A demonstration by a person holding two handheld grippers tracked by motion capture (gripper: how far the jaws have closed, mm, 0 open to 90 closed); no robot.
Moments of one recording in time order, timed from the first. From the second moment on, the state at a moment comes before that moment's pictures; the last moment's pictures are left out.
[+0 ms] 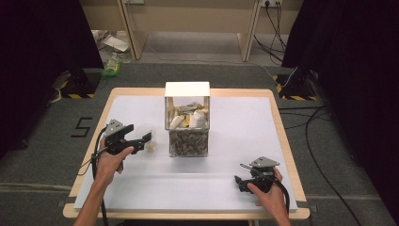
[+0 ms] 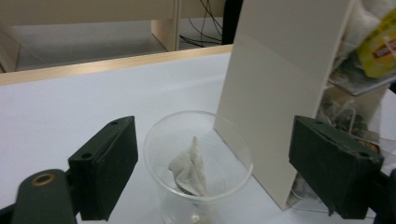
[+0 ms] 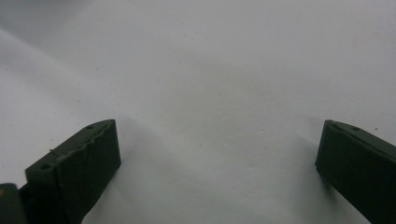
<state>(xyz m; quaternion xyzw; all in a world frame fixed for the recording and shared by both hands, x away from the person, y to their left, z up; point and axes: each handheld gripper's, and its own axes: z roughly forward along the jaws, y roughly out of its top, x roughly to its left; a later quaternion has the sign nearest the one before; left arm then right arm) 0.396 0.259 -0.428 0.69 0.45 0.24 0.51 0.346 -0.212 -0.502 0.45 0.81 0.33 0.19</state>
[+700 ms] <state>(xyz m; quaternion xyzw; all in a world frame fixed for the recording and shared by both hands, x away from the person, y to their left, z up) 0.355 0.245 -0.444 0.70 0.44 0.23 0.51 0.346 -0.212 -0.502 0.45 0.81 0.33 0.19</state>
